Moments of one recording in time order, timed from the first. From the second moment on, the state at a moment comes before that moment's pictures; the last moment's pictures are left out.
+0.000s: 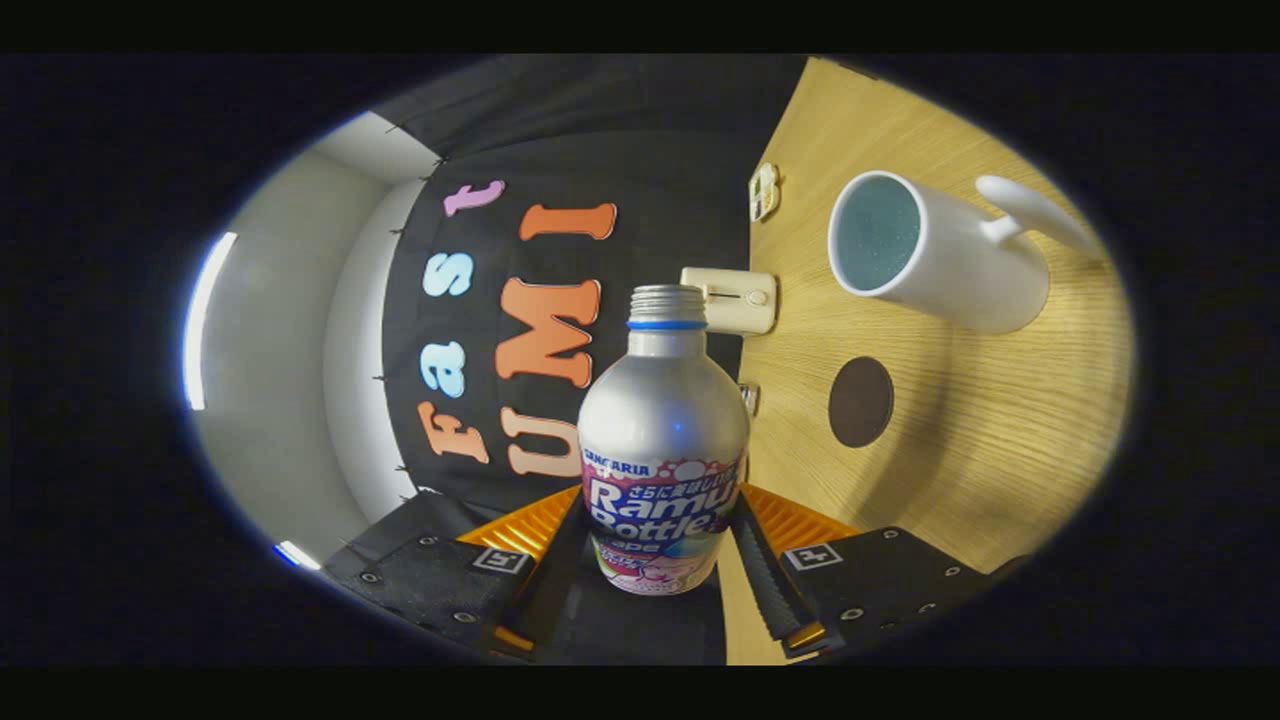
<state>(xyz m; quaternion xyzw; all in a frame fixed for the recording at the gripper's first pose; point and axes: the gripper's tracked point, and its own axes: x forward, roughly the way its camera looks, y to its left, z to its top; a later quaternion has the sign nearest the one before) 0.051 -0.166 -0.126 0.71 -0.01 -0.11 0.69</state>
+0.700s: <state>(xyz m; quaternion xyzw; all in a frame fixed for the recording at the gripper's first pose) 0.047 -0.194 -0.124 0.78 -0.04 -0.12 0.61</state>
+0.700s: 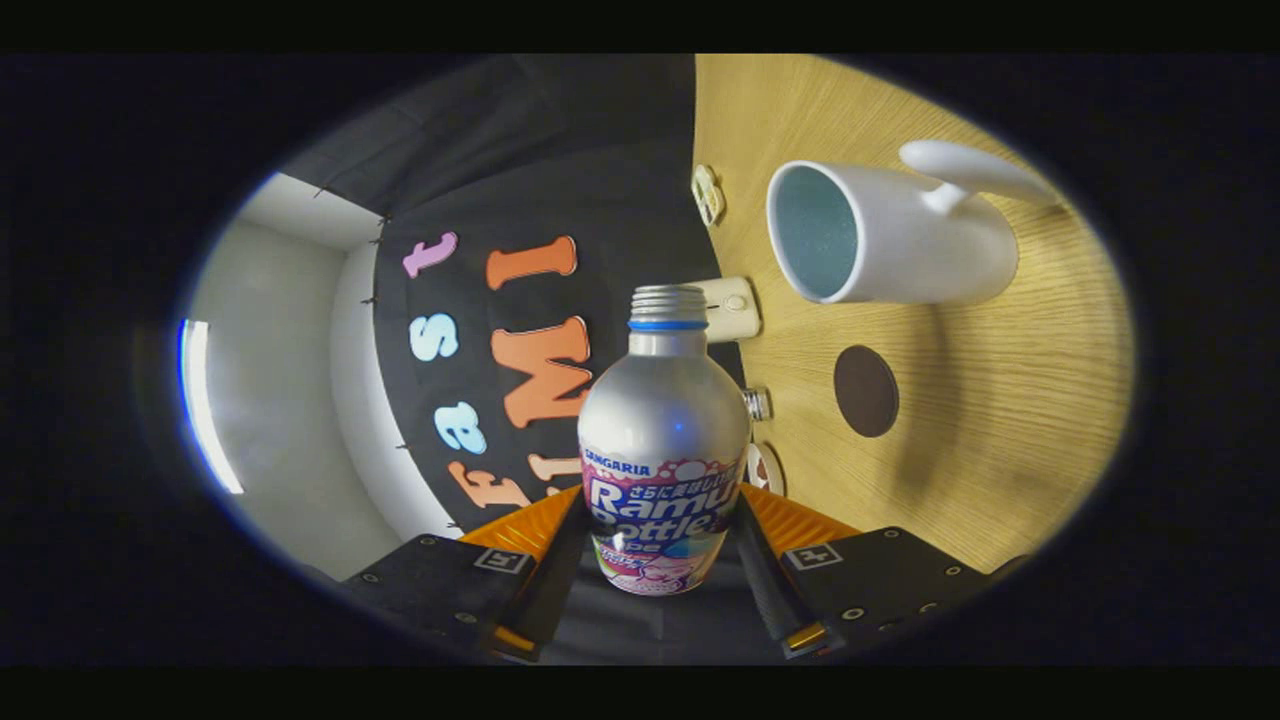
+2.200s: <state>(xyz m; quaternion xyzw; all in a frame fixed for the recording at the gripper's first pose) 0.029 -0.229 -0.115 0.85 -0.09 -0.13 0.51</state>
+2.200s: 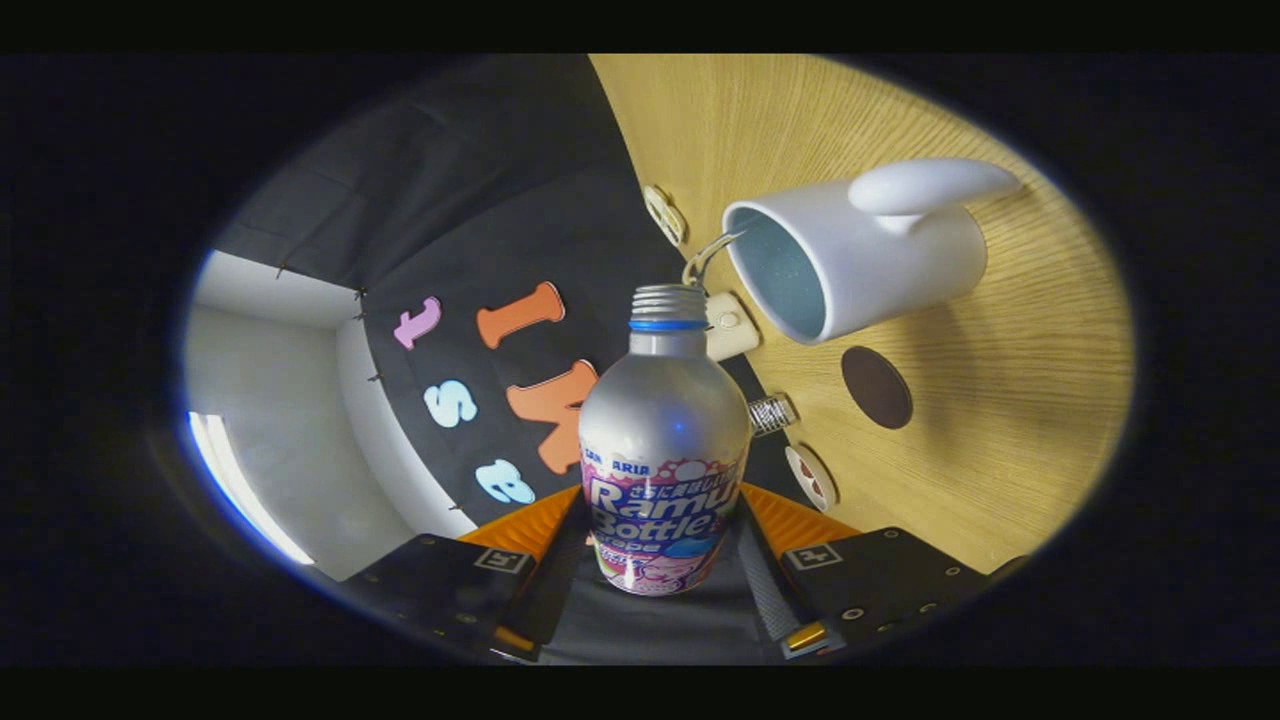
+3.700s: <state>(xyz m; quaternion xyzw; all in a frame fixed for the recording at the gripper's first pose) 0.039 -0.215 -0.111 0.87 -0.10 -0.11 0.47</state>
